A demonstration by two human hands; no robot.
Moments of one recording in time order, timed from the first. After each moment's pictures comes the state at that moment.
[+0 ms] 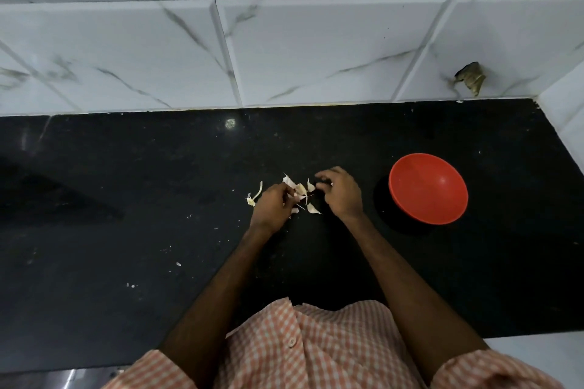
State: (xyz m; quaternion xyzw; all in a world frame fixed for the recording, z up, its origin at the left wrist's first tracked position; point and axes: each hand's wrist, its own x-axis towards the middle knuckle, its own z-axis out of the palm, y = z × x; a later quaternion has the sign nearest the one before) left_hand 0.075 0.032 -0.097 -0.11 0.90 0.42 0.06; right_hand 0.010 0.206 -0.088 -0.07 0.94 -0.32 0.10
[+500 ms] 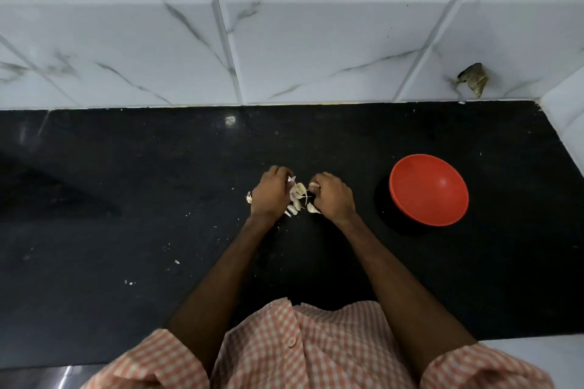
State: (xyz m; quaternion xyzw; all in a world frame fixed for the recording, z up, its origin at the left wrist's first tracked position) left_hand 0.053 0.029 -0.087 -0.08 0.95 0.31 0.01; right_hand 0.015 0.191 -0.092 -0.12 0.96 -0.23 0.11
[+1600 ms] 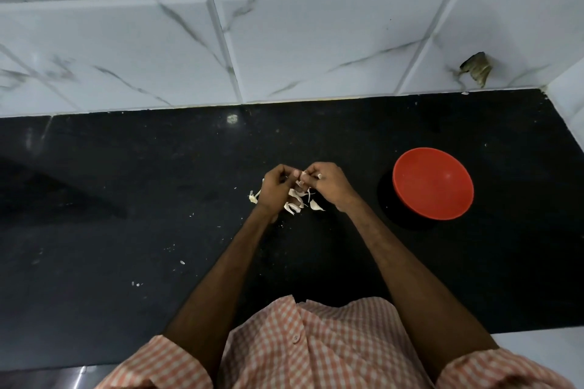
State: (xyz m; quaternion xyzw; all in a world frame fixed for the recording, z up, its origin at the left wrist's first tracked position) left_hand 0.054 0.037 -0.083 -0.17 0.70 0.69 0.05; right_hand 0.004 0.182 -0.070 -0.08 0.83 -0.50 0.22
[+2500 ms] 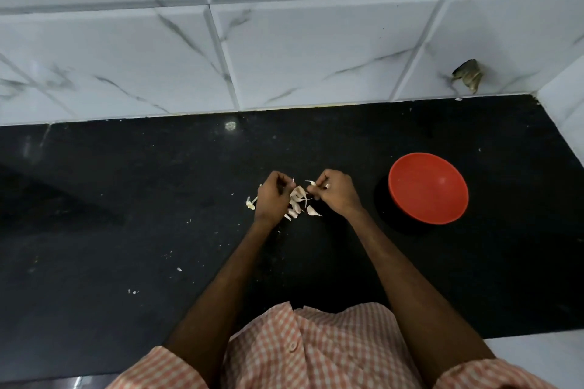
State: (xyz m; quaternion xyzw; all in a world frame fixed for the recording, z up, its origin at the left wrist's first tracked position) left_hand 0.056 0.037 -0.091 -0.19 0.81 0.56 -0.01; right_hand 0.003 0.202 -0.083 -0.01 0.89 -0.43 0.18
